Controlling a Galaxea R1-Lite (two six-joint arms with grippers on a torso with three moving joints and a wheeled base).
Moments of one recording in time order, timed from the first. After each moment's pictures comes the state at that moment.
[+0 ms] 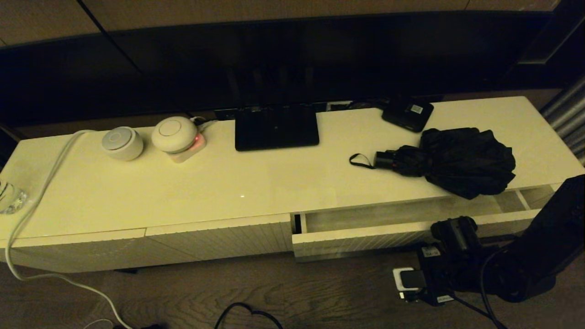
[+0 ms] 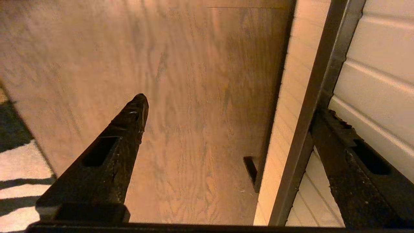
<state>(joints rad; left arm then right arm) 0.00 0.00 0.00 0.00 0.00 0.02 0.22 2.11 -0.62 -0.55 0.02 -1.45</state>
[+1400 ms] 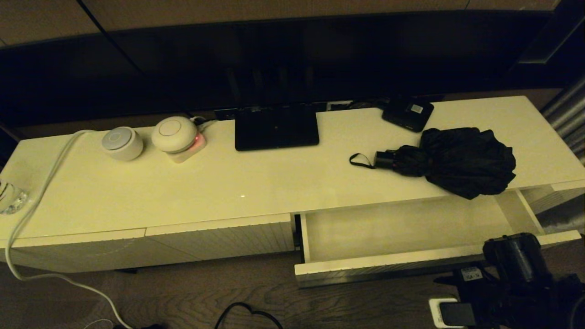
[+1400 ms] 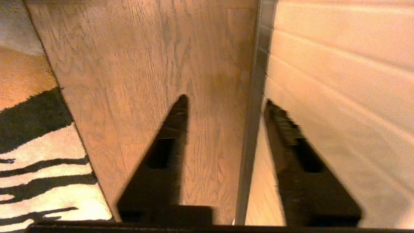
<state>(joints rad) 0.00 0.00 0.00 0.00 0.00 0.02 0.23 1.73 -0.32 -0.53 0.04 -1.43</state>
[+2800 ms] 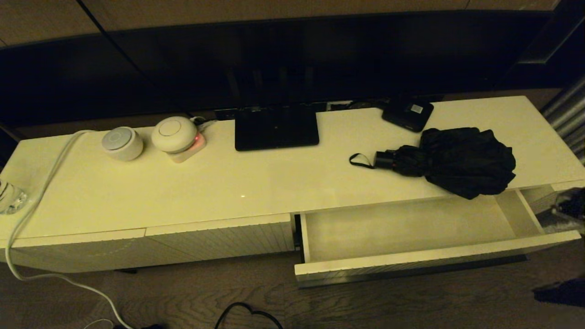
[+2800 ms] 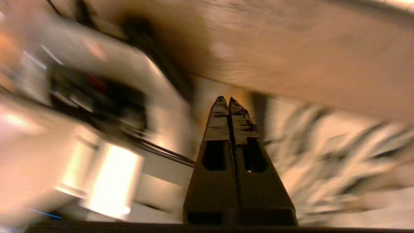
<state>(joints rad) 0.00 0.00 0.00 0.00 0.00 0.02 0.24 1.21 -1.02 0.80 0.05 0.01</state>
